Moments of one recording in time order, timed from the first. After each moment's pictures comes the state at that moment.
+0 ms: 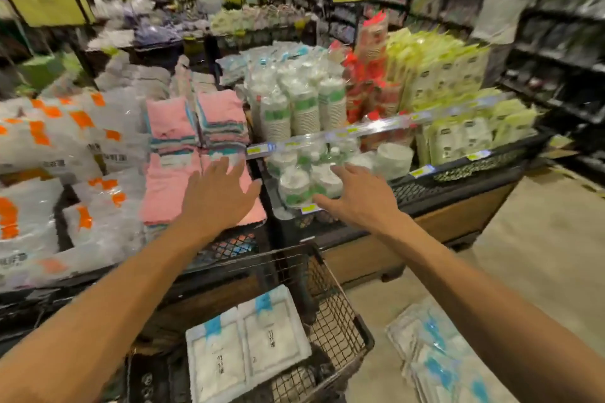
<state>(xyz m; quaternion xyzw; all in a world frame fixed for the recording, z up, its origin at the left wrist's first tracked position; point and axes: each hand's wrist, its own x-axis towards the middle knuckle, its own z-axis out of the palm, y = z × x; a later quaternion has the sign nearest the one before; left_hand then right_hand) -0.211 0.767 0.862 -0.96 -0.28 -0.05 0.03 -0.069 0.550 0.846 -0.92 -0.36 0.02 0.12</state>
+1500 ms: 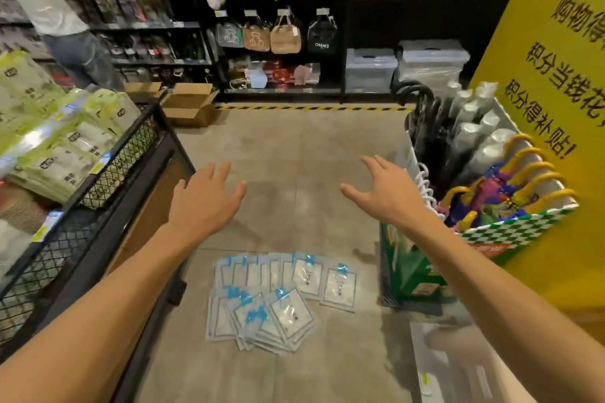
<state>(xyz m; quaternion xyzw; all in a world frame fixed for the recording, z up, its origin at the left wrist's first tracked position) -0.001 0.146 0.811 -0.97 0.23 0.00 -0.06 -0.157 -0.124 0.792 -0.95 0.26 -0.06 0.16</state>
